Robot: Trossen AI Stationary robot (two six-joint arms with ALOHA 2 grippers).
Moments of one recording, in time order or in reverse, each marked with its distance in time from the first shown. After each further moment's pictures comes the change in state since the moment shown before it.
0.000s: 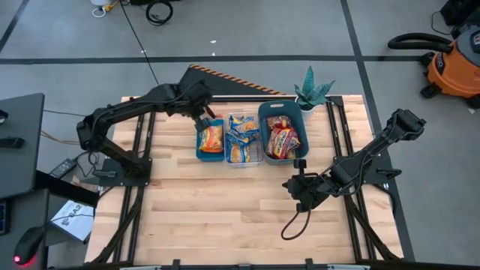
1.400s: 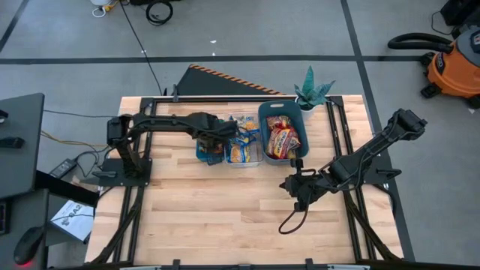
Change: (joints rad) left arm -0.243 0.298 -0.015 -0.067 0.209 -0.155; right arm -0.047 -0.012 0.000 0.076 -0.093 -0.008
